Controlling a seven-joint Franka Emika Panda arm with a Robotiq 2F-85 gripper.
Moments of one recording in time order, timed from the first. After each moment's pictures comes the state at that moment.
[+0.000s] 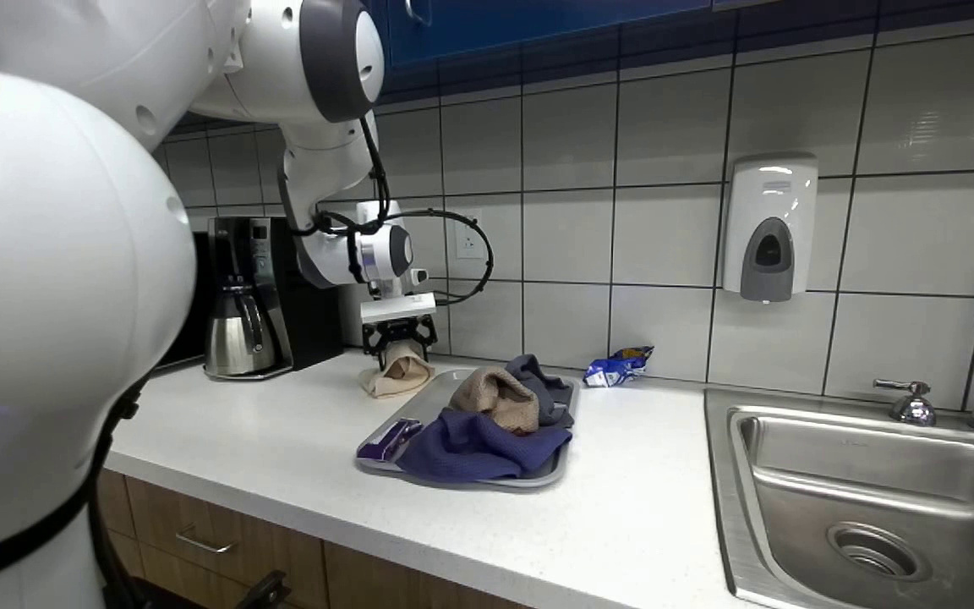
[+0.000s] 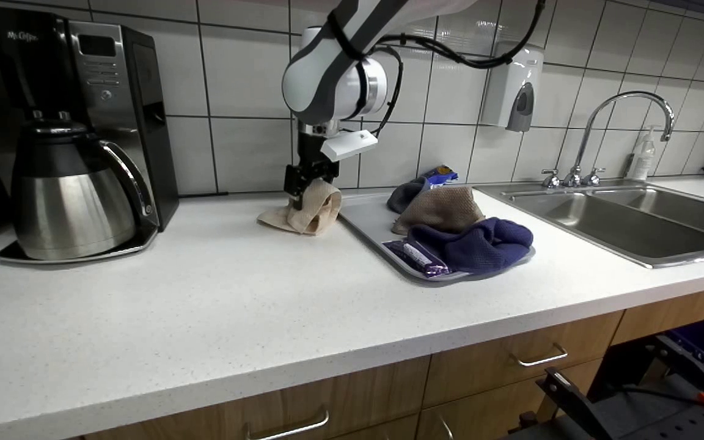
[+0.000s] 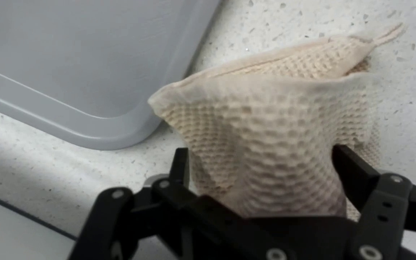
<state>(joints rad) 0.27 0.82 0.10 -1.48 -0.20 2.49 -0.22</state>
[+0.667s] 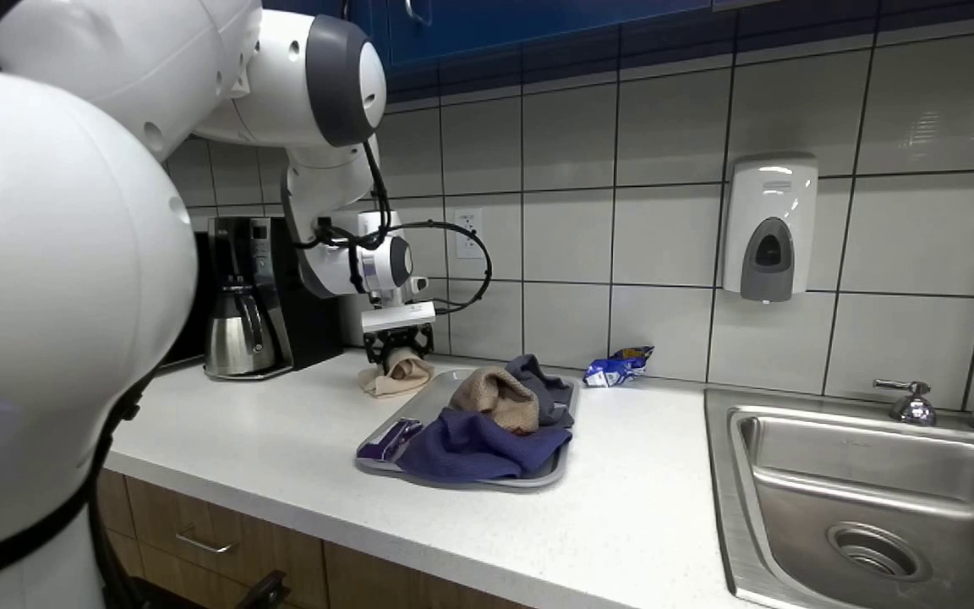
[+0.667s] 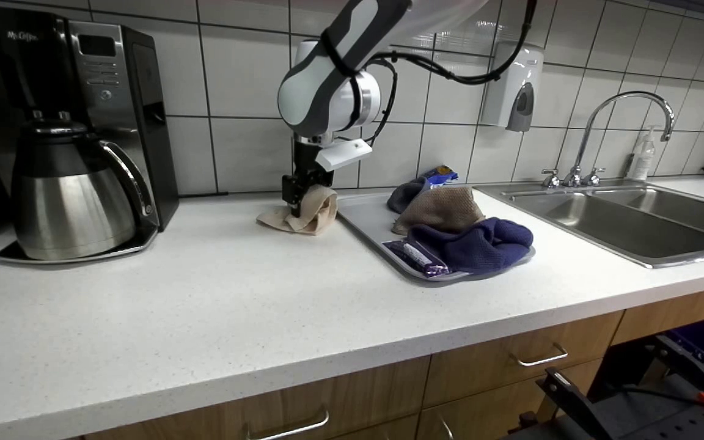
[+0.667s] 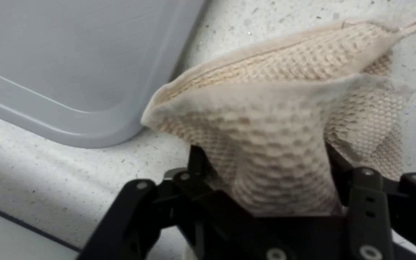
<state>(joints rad) 0.28 0.88 0.09 -1.42 -0.20 2.50 -0.21</state>
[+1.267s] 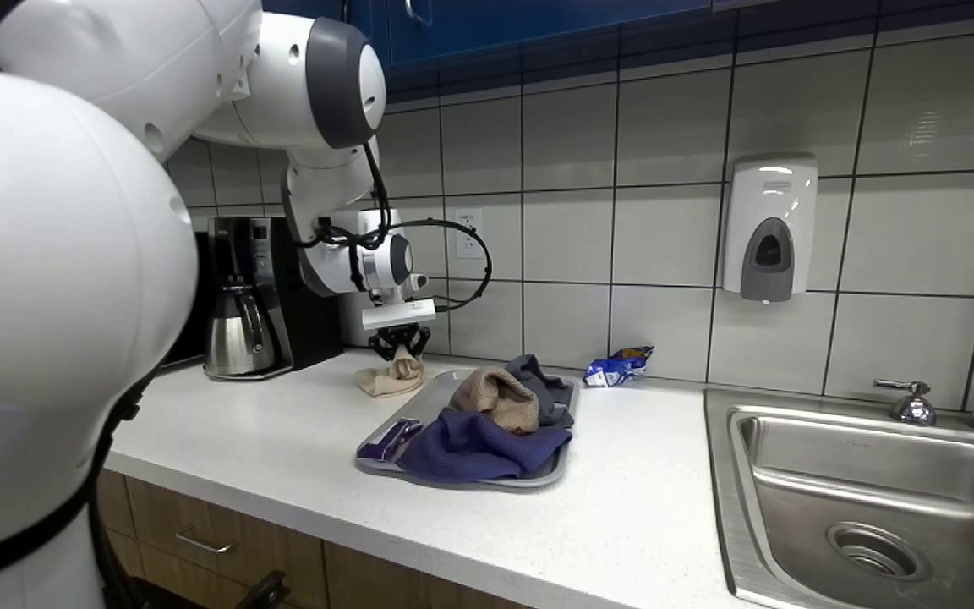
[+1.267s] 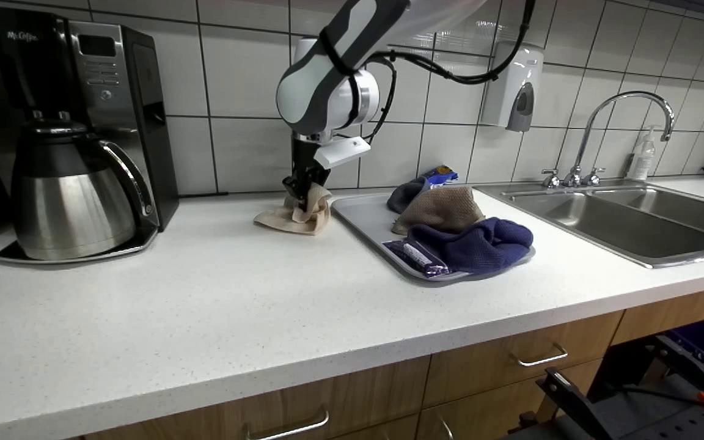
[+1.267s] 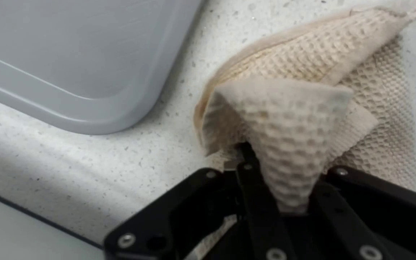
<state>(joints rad) 0.29 0.89 0.09 -1.40 -0.20 2.51 -0.21</state>
